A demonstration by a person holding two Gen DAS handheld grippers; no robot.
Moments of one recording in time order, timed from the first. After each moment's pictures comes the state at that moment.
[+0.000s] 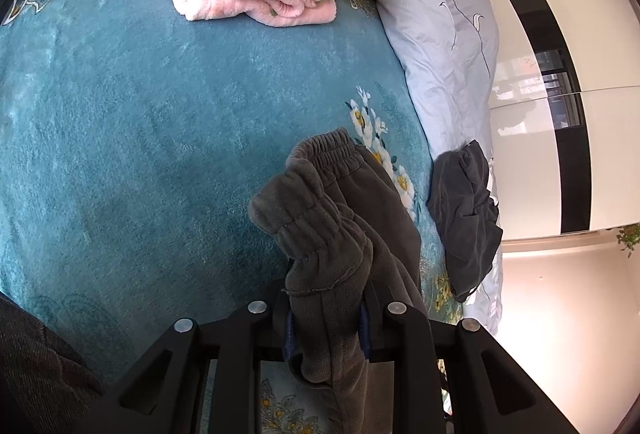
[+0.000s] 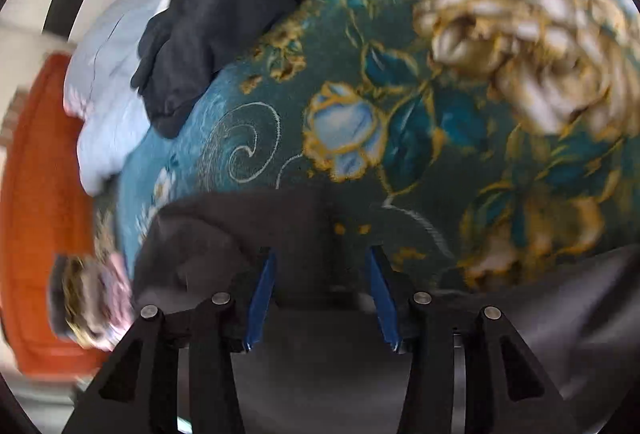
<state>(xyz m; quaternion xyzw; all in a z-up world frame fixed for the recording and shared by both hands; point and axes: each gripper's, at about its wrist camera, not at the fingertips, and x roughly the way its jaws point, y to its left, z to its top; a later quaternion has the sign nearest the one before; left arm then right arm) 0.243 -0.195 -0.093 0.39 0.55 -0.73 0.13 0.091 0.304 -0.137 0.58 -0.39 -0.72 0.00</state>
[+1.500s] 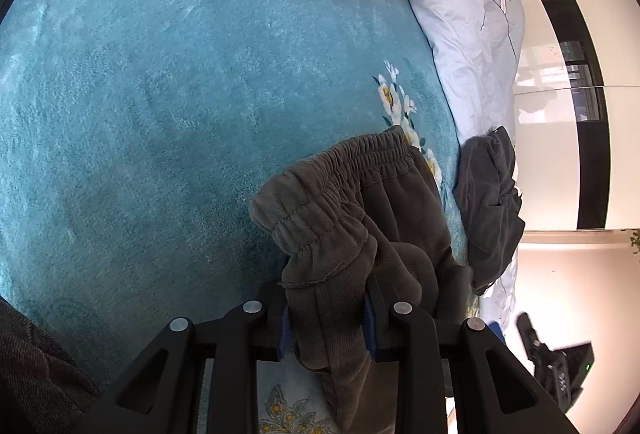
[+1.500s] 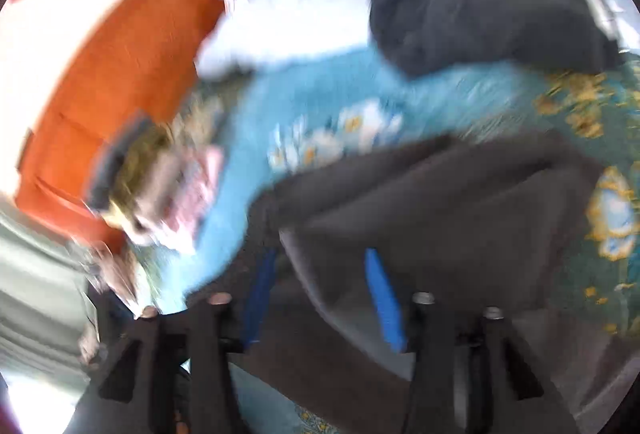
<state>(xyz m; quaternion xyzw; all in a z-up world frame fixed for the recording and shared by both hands) 0.227 -0.195 -0.119 0.43 0.56 -0.70 0.13 0.060 0.153 -0.035 0.50 -0.21 -0.81 0.23</state>
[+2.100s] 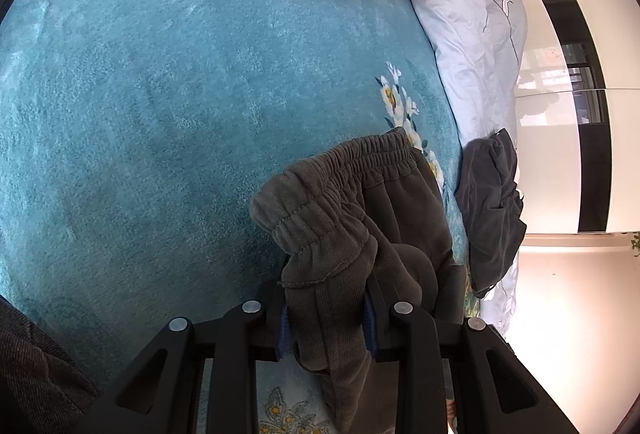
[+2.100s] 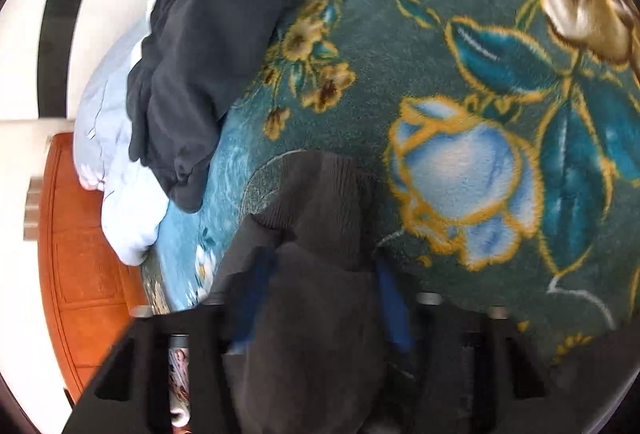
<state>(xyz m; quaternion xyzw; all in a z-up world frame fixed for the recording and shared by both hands) 0.226 -0.192 -0.120 0.43 0.55 -0.70 0.14 0.011 0.276 -0.168 0.55 -0.46 -0.70 -0.01</state>
